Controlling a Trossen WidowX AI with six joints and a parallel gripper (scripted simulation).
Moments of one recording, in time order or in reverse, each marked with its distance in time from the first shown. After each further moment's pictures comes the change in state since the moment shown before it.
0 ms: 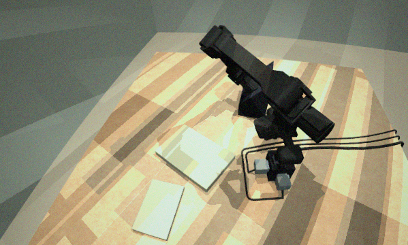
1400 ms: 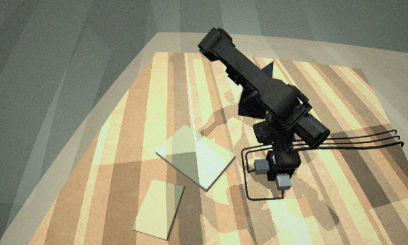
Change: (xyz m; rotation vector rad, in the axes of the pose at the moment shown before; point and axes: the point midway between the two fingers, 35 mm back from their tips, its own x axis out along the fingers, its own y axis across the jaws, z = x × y) arm 0.020 -0.001 0.001 0.000 -0.002 -0.004
